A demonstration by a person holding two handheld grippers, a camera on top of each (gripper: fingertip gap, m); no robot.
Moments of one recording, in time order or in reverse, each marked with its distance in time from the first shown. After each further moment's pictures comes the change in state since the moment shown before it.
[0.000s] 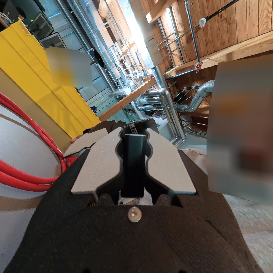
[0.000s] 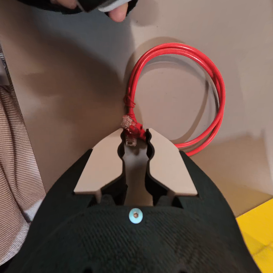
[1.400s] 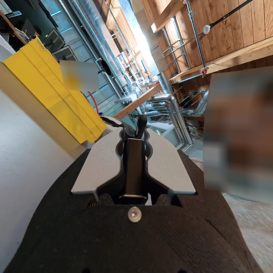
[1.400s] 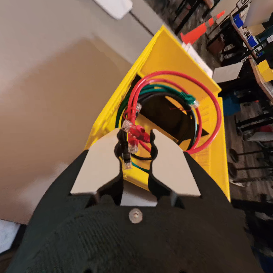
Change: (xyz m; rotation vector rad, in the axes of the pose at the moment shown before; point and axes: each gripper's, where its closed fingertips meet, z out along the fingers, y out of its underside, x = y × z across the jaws) left arm -0.005 -0.007 -0.004 0.046 -0.042 0.031; right arm 0.094 0.140 -0.161 0.002 0.780 0.515
